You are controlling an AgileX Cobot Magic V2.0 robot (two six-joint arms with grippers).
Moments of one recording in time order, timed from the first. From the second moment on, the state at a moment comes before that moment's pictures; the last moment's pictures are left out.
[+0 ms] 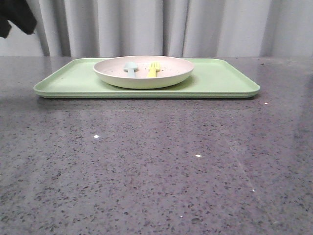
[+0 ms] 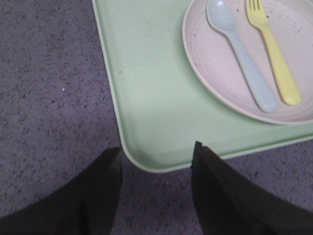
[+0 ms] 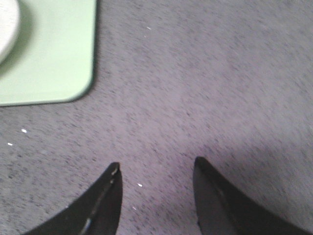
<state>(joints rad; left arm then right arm) -0.24 1.30 -1.06 -0.19 0.61 -0.01 0.13 0.85 -0.87 -0.03 0.80 0.23</state>
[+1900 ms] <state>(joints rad) -0.23 0.63 -0.75 -0.22 0.74 -0.02 0.53 2.19 -2.18 0.01 1.13 0.38</state>
